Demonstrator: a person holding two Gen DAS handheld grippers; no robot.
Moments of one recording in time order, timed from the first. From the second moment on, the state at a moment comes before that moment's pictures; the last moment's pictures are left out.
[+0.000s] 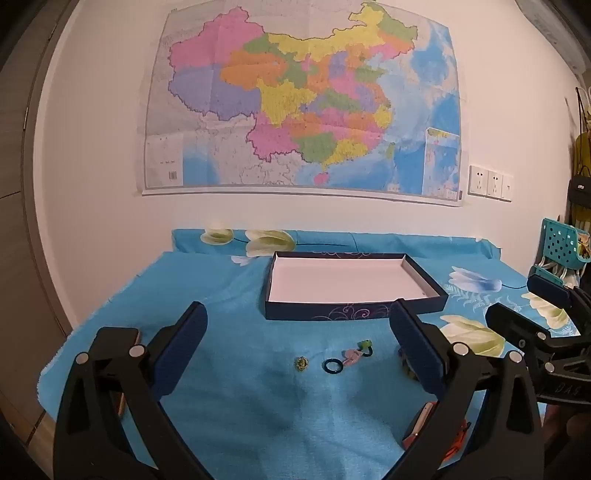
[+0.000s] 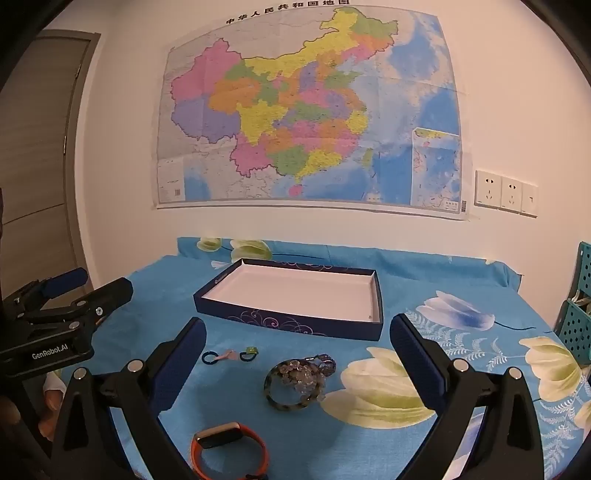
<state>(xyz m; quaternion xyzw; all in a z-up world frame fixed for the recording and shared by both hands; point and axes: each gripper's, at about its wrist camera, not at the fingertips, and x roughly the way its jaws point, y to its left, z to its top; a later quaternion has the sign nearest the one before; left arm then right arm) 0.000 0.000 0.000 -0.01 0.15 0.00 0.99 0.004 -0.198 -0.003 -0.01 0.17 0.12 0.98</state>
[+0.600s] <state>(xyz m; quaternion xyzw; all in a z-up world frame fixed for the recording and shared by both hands) -0.006 0.000 0.007 0.00 0.14 0.01 0.99 0.002 -0.198 0.000 0.00 0.16 0.13 0.98</state>
